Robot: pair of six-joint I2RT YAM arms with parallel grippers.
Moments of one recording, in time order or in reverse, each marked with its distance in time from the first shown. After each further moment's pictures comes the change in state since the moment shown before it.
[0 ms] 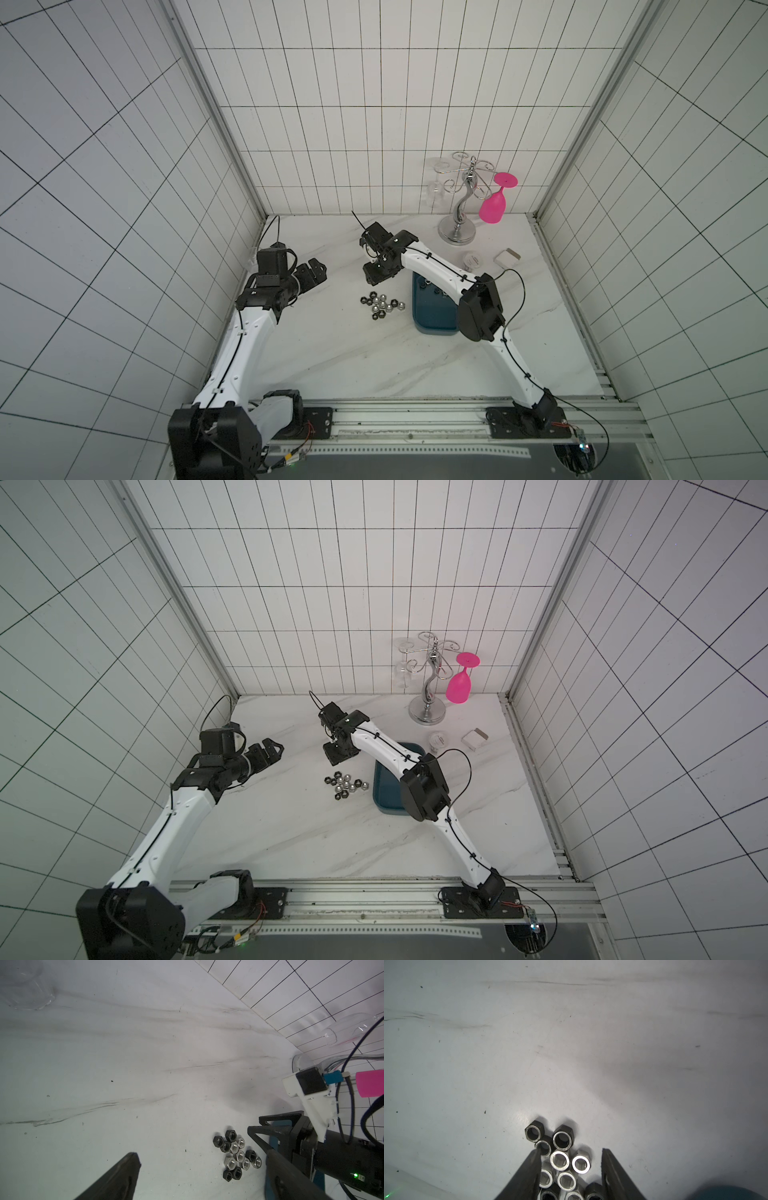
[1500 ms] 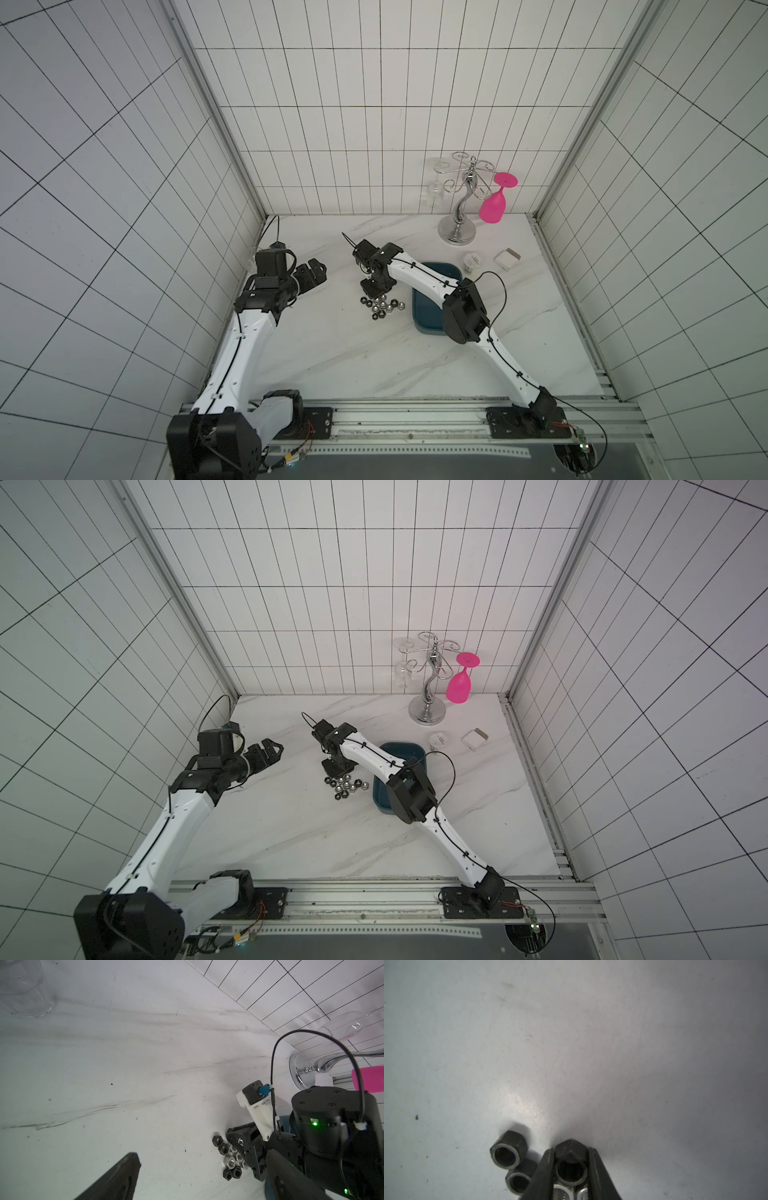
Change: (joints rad) left arm 0.000 -0.024 -0.002 0.000 0.003 0.019; right arm 0.041 0.130 0.052 -0.085 0.068 0.015
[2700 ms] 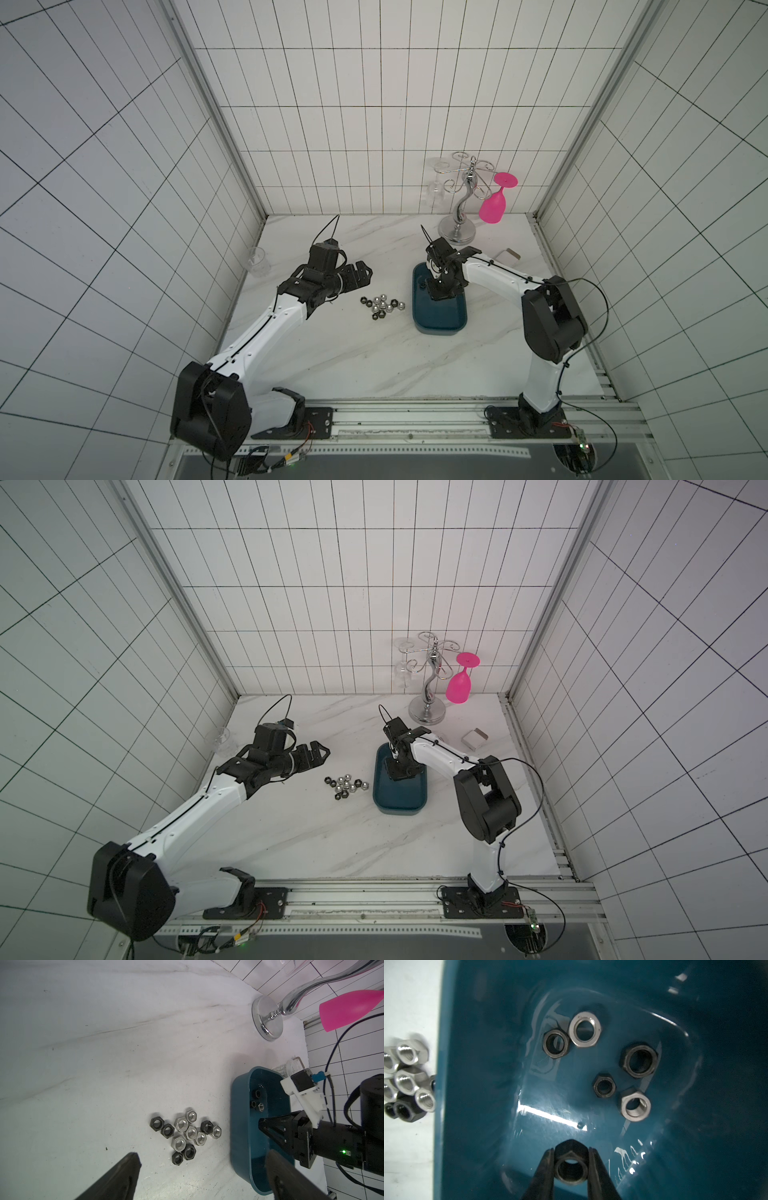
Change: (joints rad) left arm -0.389 0.171 0.058 0.101 -0.051 -0.122; right arm -0.296 -0.699 -1.032 0.321 -0.028 0.072
